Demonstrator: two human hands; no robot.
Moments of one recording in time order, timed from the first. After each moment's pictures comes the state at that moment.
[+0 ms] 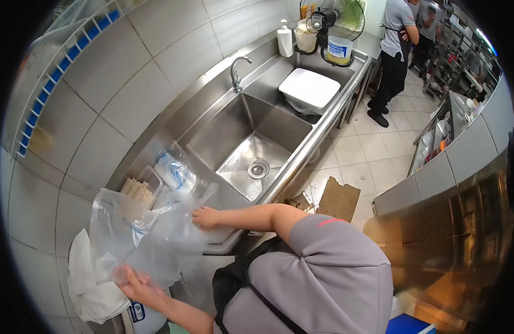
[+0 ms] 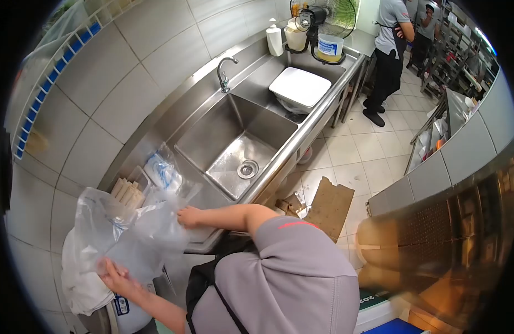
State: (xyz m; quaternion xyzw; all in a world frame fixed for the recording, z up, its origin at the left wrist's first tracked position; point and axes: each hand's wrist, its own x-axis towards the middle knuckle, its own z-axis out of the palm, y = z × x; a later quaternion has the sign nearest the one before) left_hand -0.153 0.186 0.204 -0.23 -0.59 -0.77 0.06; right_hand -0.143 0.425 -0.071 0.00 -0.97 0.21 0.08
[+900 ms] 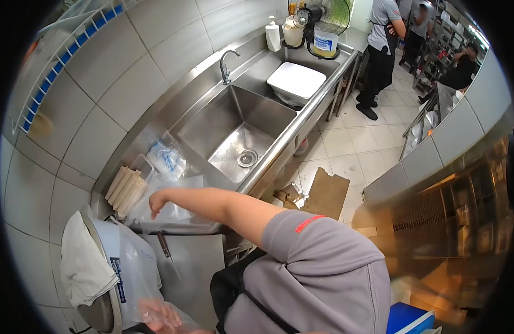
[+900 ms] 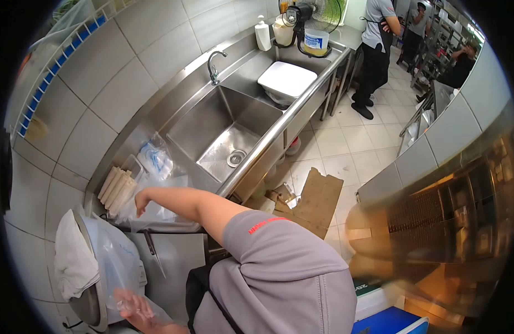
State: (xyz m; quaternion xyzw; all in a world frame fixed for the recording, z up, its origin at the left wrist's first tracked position) left_hand -0.043 0.062 0.226 -0.26 -0.42 -0.81 -0.30; right_hand -0.241 0.398 0.049 0.02 -0.87 0.49 -0.11
